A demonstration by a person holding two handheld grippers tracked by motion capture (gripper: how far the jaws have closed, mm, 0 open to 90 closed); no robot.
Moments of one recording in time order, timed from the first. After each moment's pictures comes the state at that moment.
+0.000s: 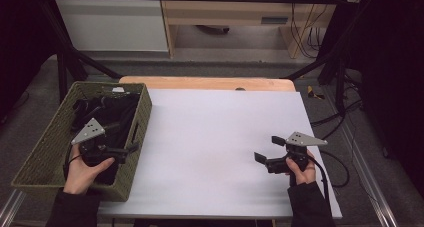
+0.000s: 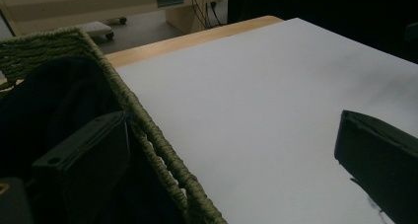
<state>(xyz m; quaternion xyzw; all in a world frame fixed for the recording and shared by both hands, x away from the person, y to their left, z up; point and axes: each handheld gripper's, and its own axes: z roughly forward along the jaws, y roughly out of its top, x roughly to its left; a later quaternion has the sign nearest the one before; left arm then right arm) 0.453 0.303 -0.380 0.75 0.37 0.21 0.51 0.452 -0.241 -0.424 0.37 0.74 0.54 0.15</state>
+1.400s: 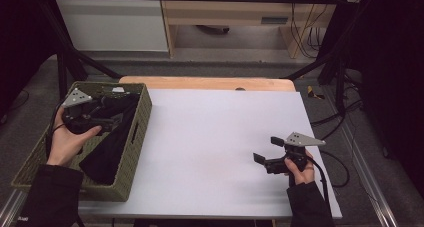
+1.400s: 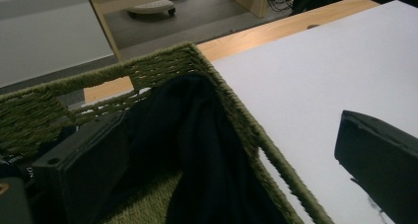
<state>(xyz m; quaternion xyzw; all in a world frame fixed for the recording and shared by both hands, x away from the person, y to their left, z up) 0.509 0.335 -0.332 0.75 0.44 0.27 0.41 0.453 -0.238 -0.427 0.37 0.75 0.53 0.14</state>
